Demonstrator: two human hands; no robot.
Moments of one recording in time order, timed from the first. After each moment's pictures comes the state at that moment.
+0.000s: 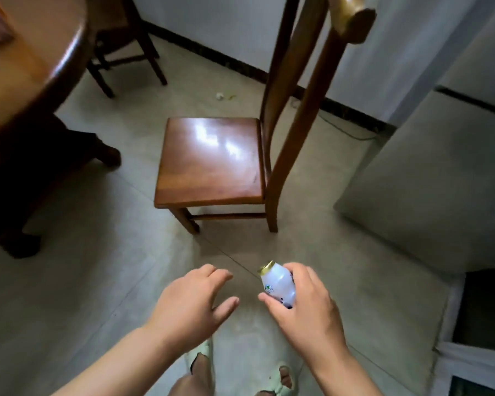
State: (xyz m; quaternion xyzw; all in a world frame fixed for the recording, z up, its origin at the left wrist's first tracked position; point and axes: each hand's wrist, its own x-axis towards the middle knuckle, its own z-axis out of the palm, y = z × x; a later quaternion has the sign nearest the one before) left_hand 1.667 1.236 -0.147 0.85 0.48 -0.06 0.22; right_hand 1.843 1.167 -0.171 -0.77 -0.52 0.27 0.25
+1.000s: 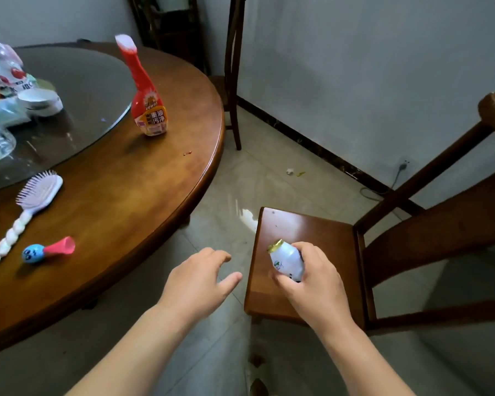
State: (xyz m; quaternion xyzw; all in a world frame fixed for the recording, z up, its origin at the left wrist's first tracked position) left_hand 1.428 1.560 -0.052 0.74 0.64 0.07 0.20; right_hand 1.620 1.537 -0.052 -0.70 -0.61 0.23 0.29
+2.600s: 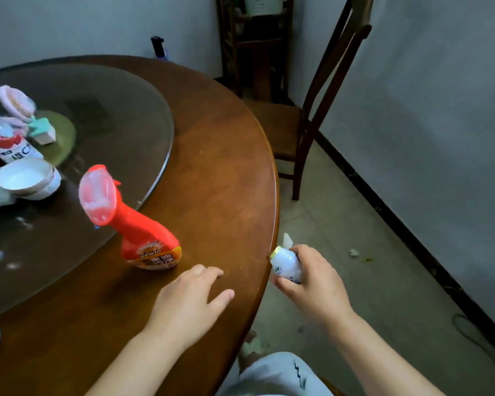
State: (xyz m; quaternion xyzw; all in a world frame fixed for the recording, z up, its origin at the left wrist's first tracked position) left_hand 1.362 2.039 -0.044 0.61 0.76 0.07 0.20; right_hand 1.559 2.122 -0.074 -0.58 -0.75 0.30 0.14
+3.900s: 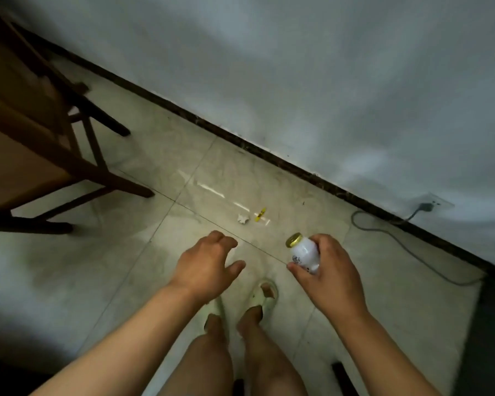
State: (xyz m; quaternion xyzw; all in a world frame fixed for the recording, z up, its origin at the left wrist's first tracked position) left_hand 1.793 2.475 -0.242 0.81 0.48 -0.13 0.30; right_hand 1.978 2.373 -0.242 -0.83 -0.45 0.28 0.18
